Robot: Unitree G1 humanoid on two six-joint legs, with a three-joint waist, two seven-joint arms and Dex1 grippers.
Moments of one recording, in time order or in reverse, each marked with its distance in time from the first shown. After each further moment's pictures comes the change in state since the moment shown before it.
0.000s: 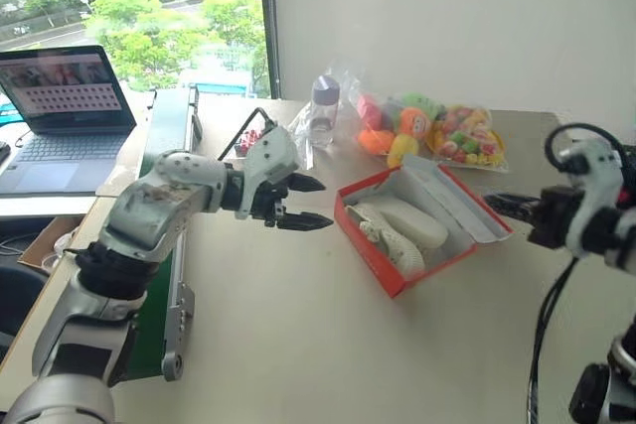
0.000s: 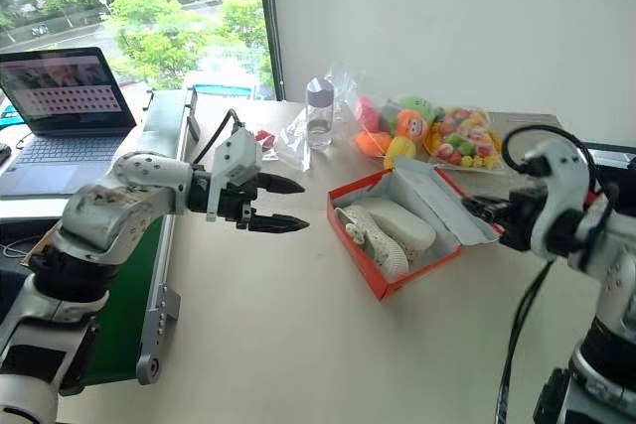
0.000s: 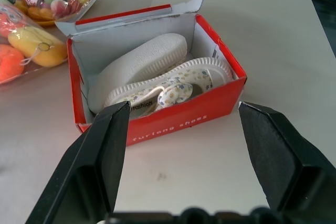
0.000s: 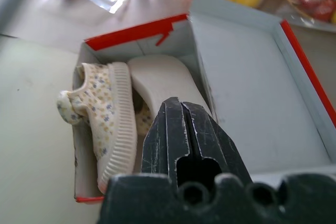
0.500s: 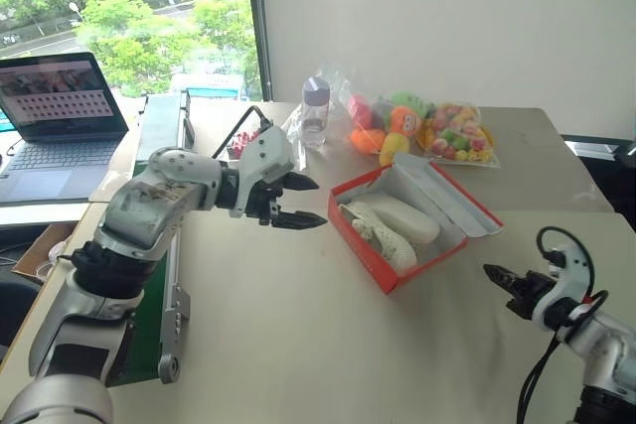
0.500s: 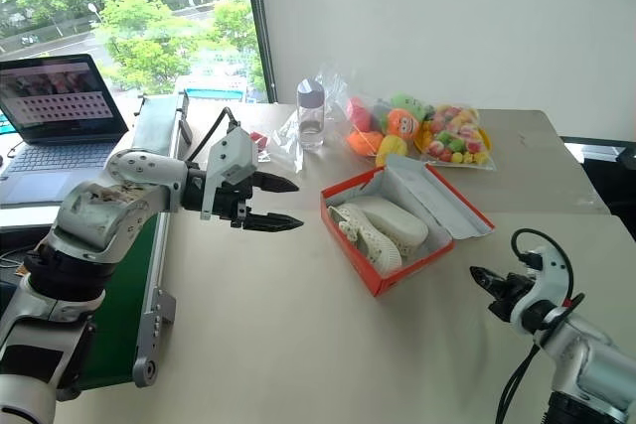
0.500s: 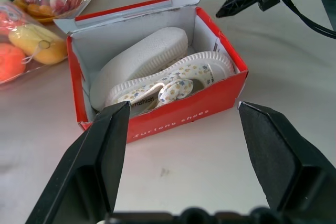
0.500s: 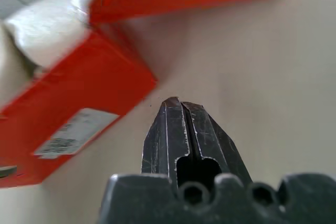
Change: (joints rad) left arm 0.033 0.046 0.042 -0.063 0.017 0.055 0.007; right arm 0.228 0.255 0.026 0.563 -0.024 -0.697 -0.123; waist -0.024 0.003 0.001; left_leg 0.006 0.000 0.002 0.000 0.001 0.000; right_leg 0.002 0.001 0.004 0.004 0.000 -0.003
